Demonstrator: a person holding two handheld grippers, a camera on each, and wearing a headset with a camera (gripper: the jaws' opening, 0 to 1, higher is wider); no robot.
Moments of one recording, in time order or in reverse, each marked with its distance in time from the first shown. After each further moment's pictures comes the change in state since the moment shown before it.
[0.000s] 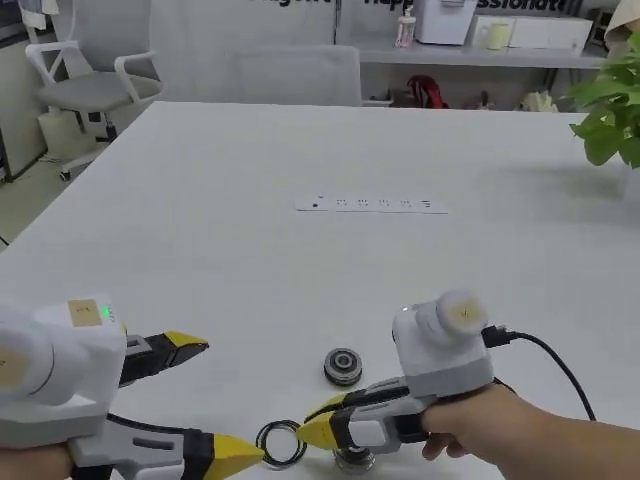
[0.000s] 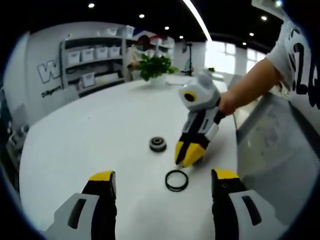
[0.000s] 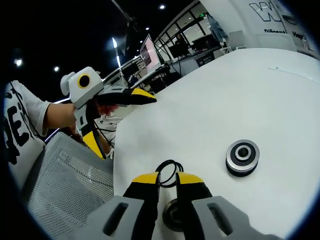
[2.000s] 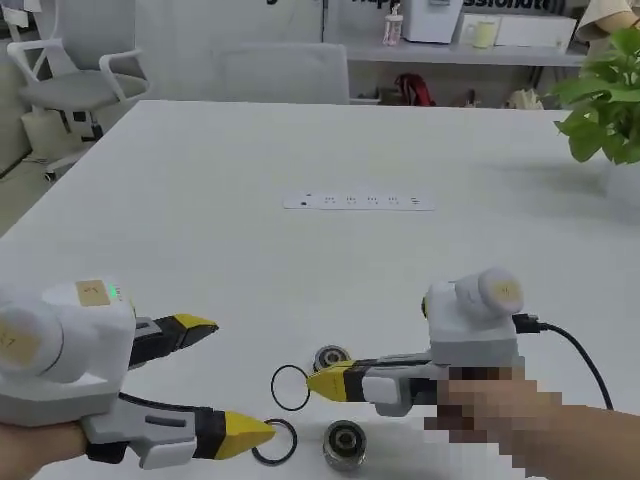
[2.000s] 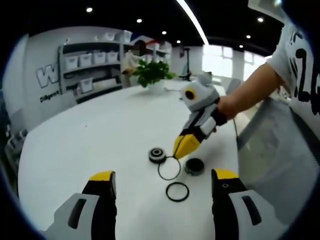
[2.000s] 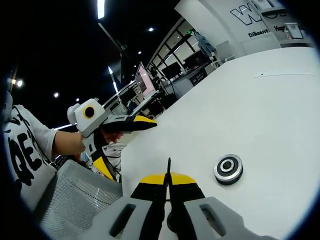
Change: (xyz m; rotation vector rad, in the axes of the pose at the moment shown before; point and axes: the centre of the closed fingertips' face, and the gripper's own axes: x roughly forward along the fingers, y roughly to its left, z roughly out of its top) left arm 0.009 0.001 0.017 0.011 -0.047 -0.014; right arm -0.022 -0.002 0.032 0.126 -0.188 0.024
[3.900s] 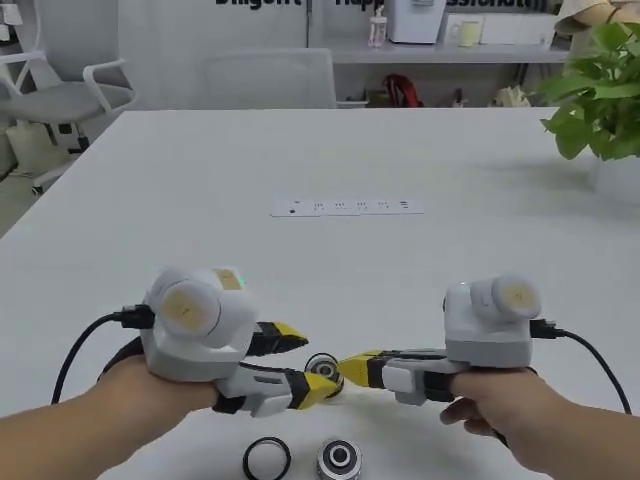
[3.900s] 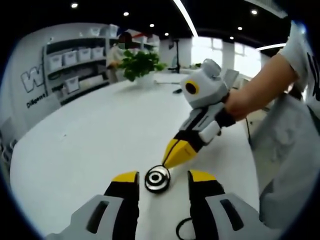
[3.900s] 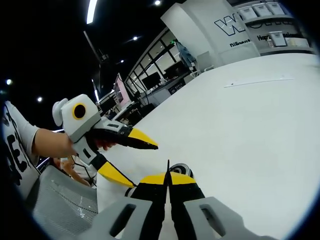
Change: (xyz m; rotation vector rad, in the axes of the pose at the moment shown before) left arm 0.095 0.005 0.019 0.064 0.061 -0.092; right arm -0.030 -0.066 0.018 -0.004 -0.100 -0.199
